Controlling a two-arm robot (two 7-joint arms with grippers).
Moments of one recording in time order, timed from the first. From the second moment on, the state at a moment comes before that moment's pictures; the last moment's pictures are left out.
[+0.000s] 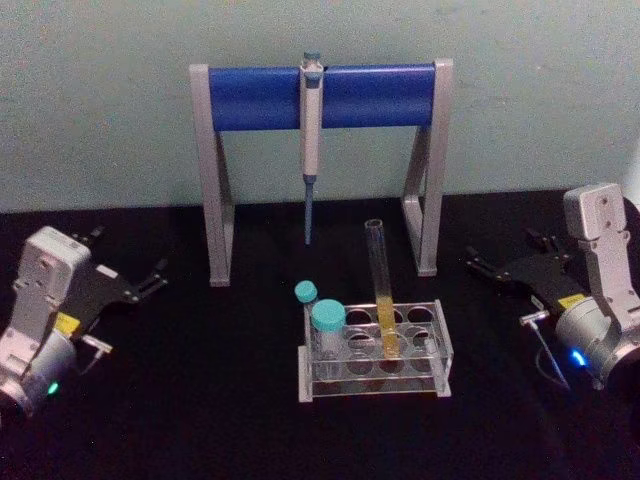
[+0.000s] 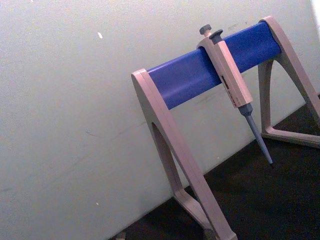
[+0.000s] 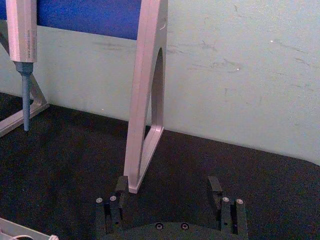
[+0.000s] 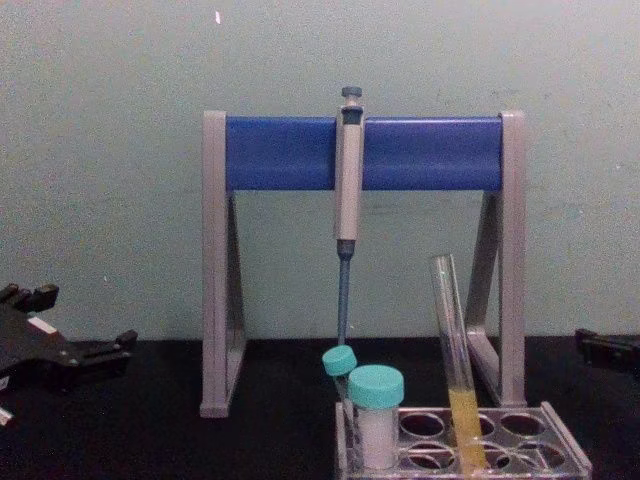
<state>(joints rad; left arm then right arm) -0.20 0.60 0.45 -1.41 -0.25 -0.12 0.03 0.18 0.40 -0.28 -1.46 0.30 0.15 0.06</state>
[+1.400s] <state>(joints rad) -0.20 0.60 0.45 -1.41 -0.25 -0.12 0.03 0.19 0.40 -0.28 -1.46 0.30 0.15 0.06</state>
